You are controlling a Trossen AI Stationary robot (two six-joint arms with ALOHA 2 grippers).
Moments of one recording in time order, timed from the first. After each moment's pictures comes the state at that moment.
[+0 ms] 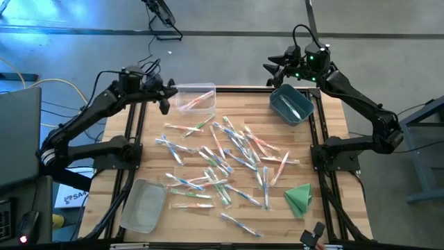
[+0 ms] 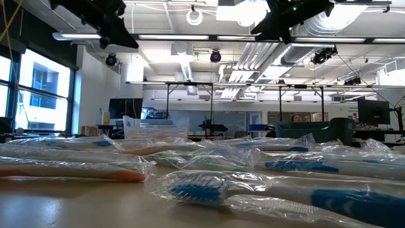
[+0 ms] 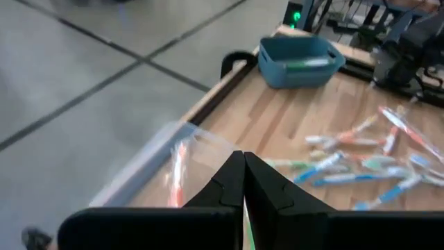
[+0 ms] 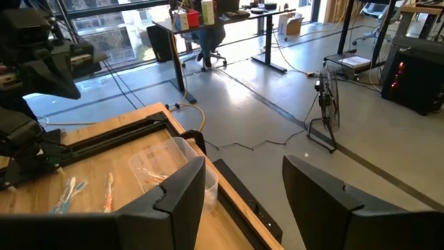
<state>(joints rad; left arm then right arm) 0.79 0.86 0.92 -0.47 0.25 0.05 -0.86 1.22 1.17 -0.18 -0.32 0.00</state>
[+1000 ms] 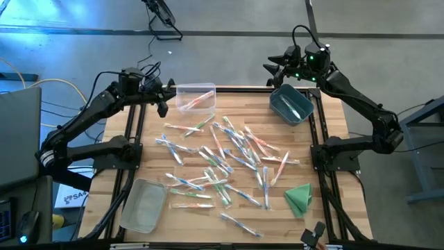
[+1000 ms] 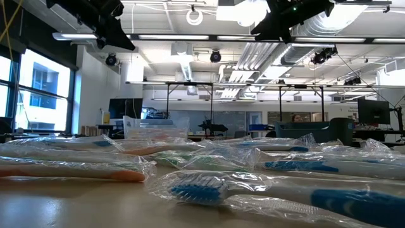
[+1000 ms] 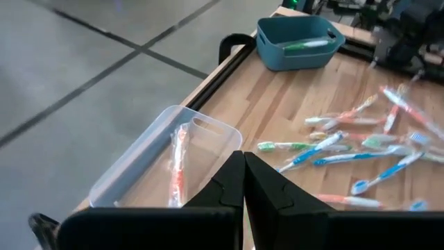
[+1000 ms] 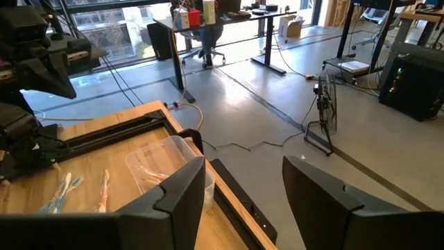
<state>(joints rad) 0.79 0.84 0.92 -0.53 0.25 0.11 -0.86 1.22 1.17 -0.18 -0.32 -0.03</state>
